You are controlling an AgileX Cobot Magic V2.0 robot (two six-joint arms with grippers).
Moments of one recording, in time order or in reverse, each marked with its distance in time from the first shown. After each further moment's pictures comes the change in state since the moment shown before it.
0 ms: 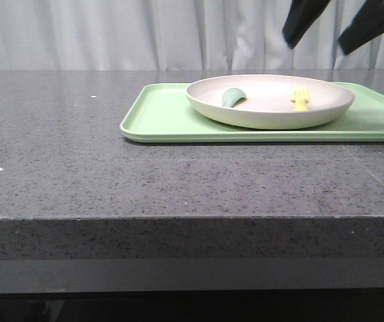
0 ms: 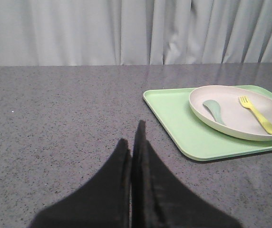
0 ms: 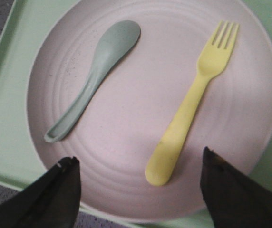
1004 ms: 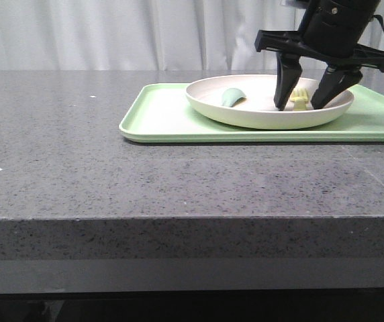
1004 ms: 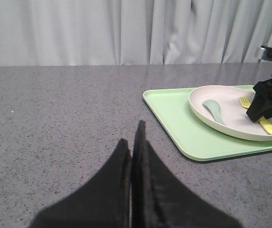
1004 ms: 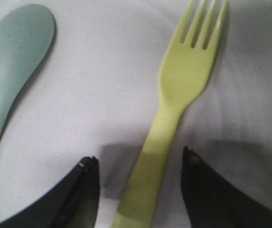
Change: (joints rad) left arm 0.000 0.000 0.002 0.002 0.000 0.000; right arm 0.000 0.306 -0.210 -0.127 0.091 0.169
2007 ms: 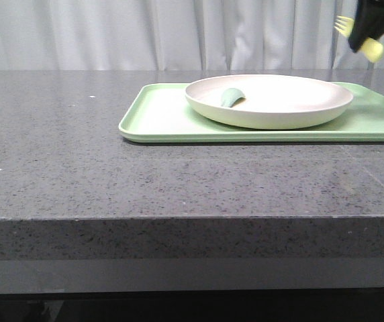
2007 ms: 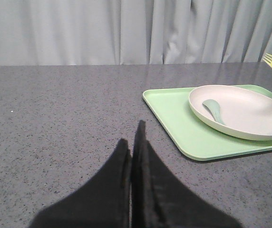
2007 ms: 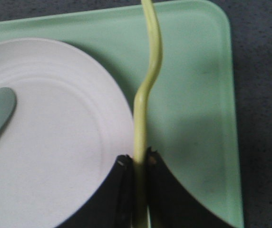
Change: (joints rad) left arm 0.000 0.000 0.000 0.000 0.000 0.000; right arm -0.177 -0.136 -0.037 0.000 0.039 -0.067
